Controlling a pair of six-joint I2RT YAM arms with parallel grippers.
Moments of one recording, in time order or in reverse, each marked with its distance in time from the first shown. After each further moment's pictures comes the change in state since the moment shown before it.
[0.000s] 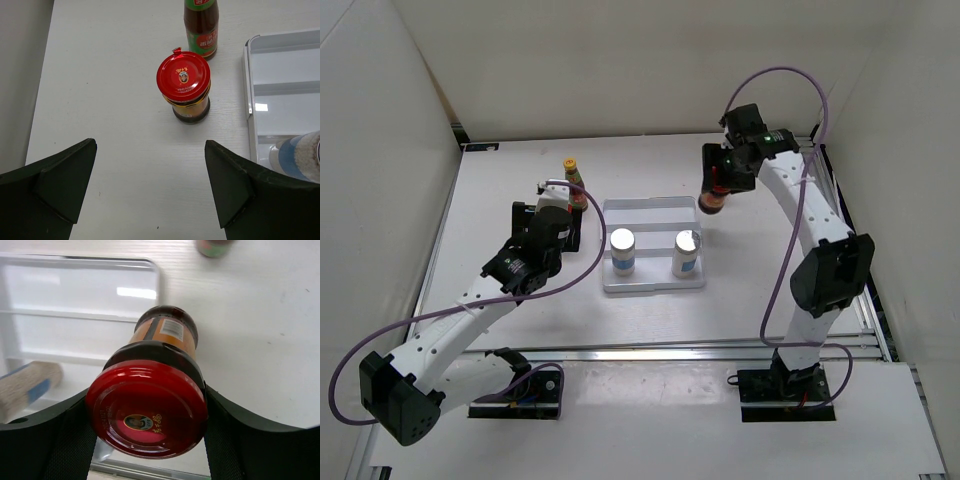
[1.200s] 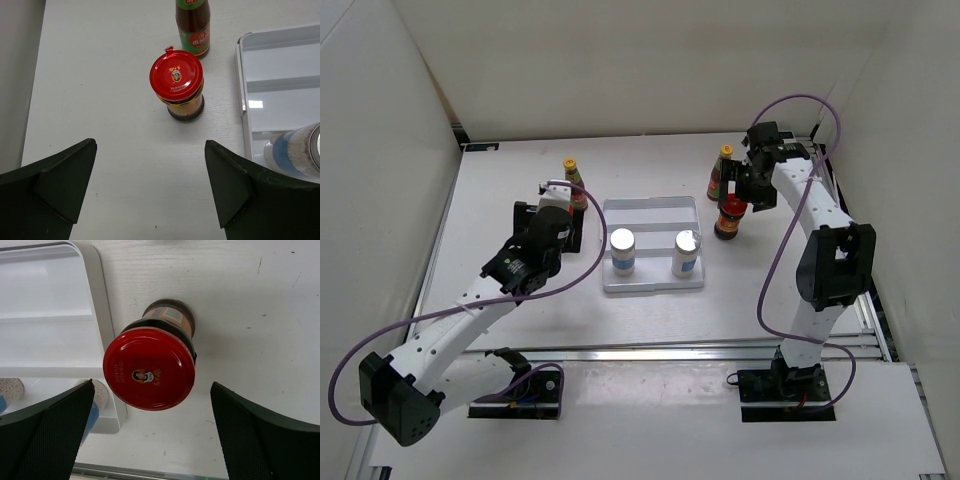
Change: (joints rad) left arm 0.000 -0.002 0.000 -0.001 0.035 0.007; right arm -0.128 0.018 -0.174 0.085 -0.049 -0.016
